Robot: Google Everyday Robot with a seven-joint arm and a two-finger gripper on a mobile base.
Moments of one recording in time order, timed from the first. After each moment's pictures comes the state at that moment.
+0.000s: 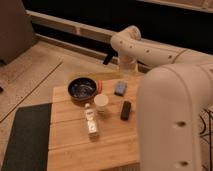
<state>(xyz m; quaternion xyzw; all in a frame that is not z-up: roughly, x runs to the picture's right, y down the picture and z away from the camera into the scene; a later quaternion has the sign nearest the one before) 0.112 -0.116 0.847 -0.09 0.24 0.72 0.64</state>
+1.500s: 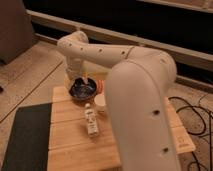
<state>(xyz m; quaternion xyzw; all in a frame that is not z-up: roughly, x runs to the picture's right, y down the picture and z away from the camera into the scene) -0.122 0.017 0.762 -0.30 0.12 0.48 0.81</state>
